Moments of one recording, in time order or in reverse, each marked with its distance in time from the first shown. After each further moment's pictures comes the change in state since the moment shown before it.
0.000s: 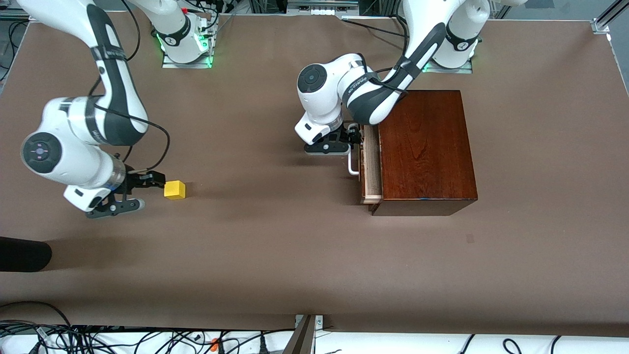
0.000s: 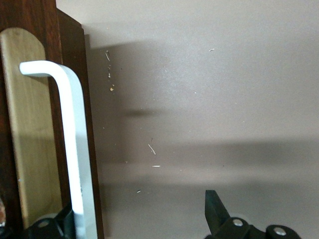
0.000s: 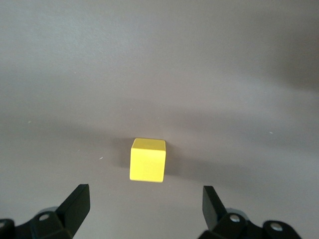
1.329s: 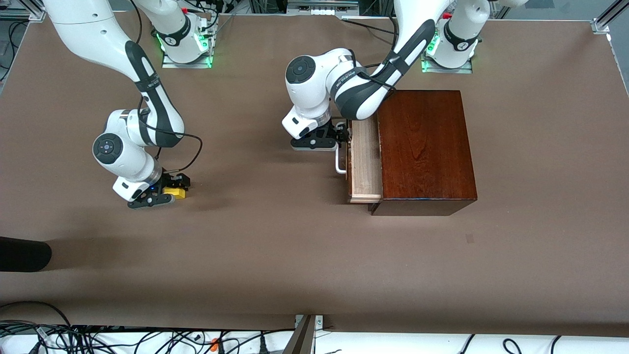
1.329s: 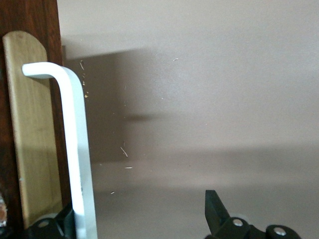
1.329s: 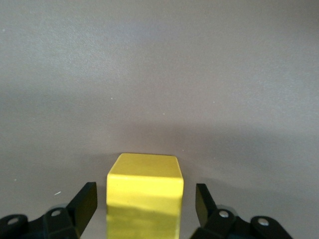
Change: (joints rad) left arm -0.057 0.030 0.013 0.075 -0.006 0.009 -0.013; right arm 0.001 0.093 0.027 -0.296 0.019 0.483 0.014
